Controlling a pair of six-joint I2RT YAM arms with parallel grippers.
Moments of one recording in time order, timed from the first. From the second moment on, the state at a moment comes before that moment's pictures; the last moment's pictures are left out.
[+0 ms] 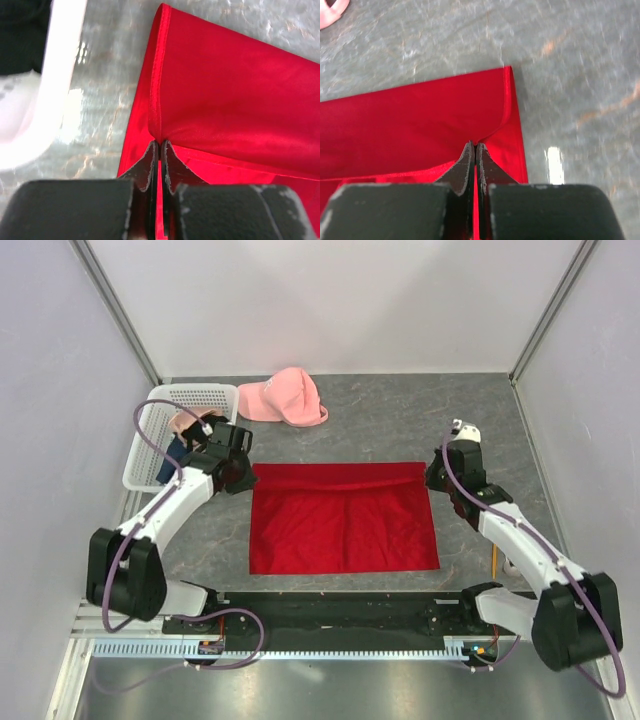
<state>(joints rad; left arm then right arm) -0.28 1.39 0.98 -0.60 -0.12 -0.60 0.25 1.15 0.70 -0.16 0.13 0.42</state>
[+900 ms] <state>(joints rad) -0.29 1.36 0.65 -0.55 0.08 -0.89 0.25 1.13 0.41 -0.22 -0.03 0.66</state>
